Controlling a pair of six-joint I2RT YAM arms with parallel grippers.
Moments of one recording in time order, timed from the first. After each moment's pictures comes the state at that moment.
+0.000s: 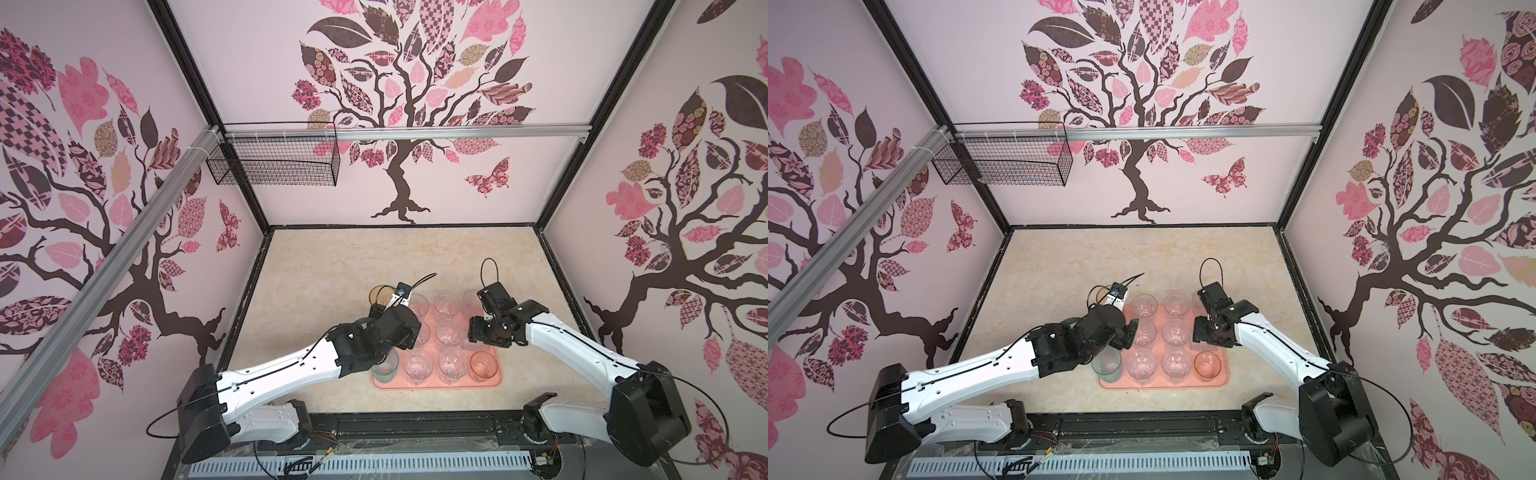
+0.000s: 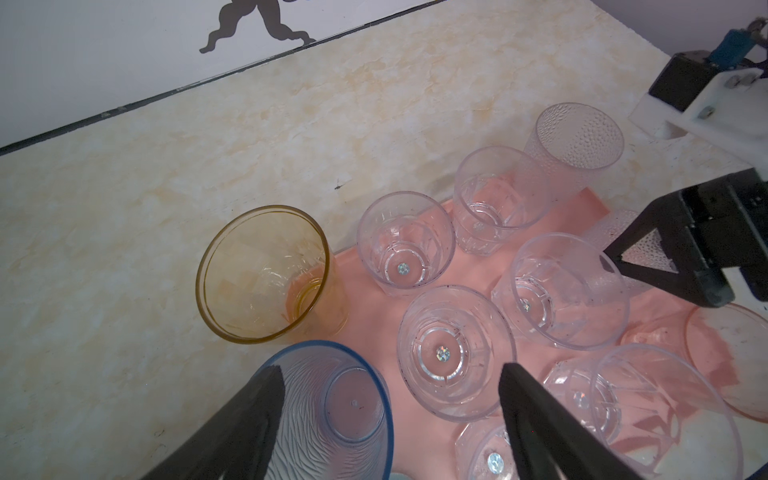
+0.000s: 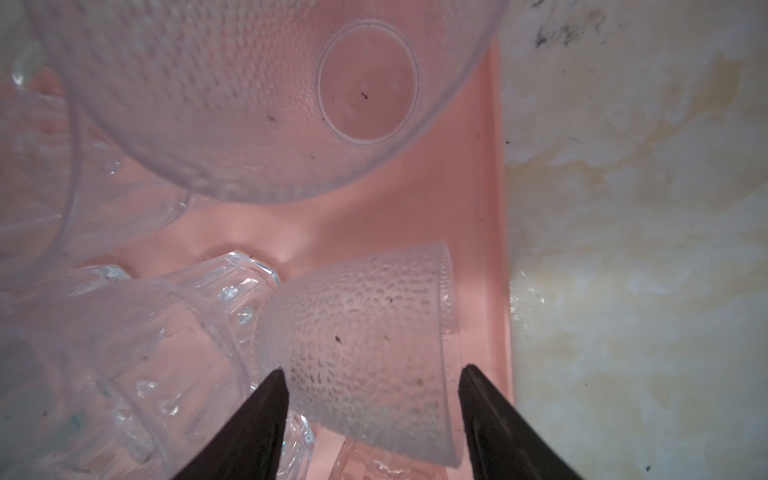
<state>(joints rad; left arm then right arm) -1.10 1.24 0.99 -0.52 -0.52 -0.40 0.42 1.25 0.78 -0.77 -0.01 0.57</state>
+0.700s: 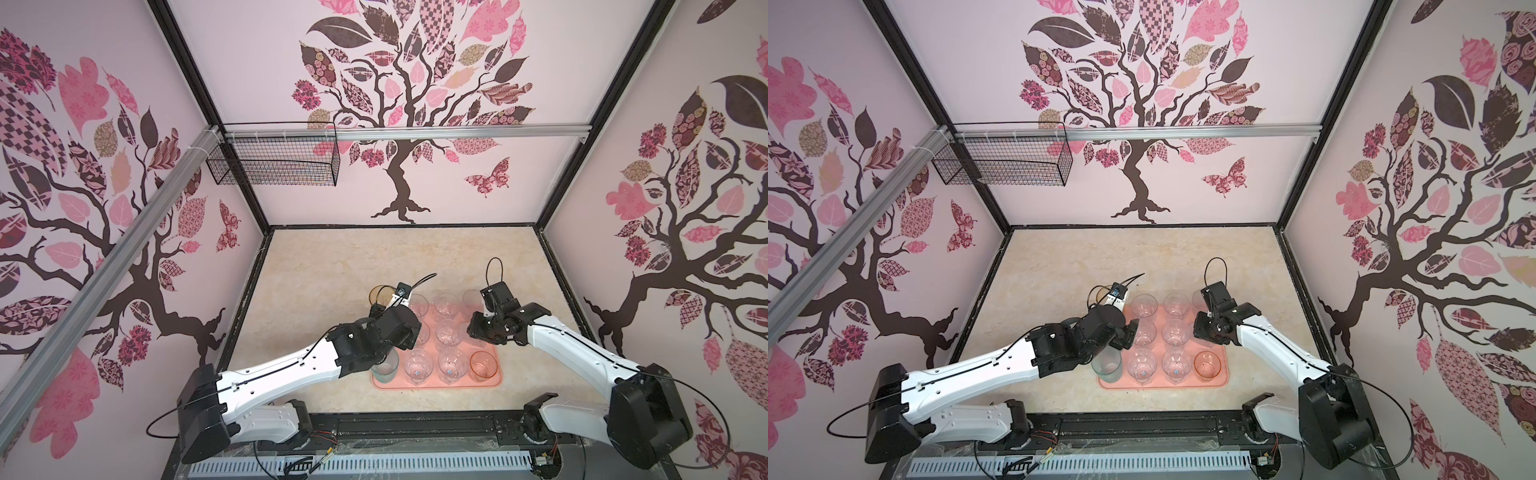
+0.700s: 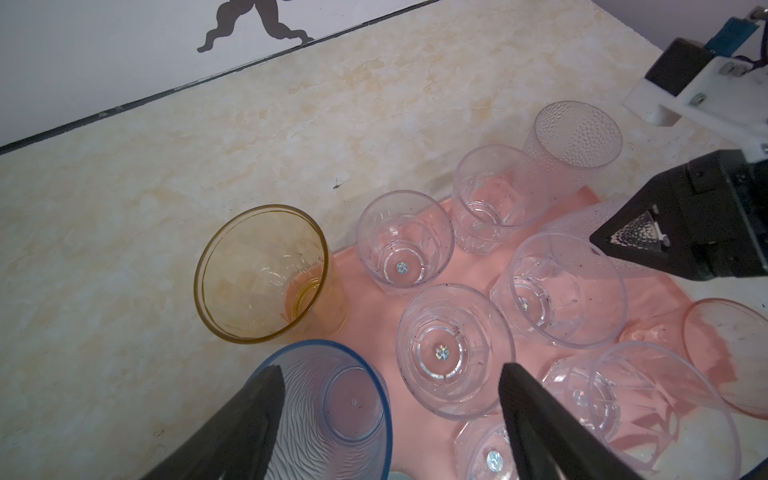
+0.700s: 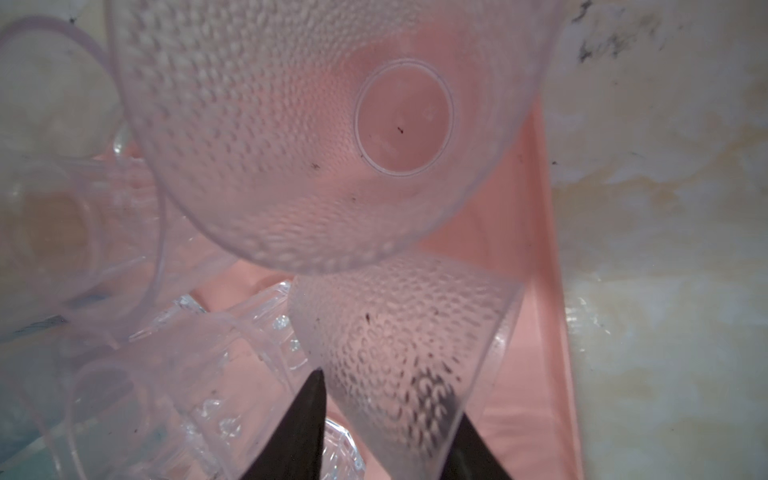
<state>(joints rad) -1.10 1.24 0.99 -0.52 -0.52 -0.40 0.39 1.23 0.74 -0.64 -0.09 0.68</state>
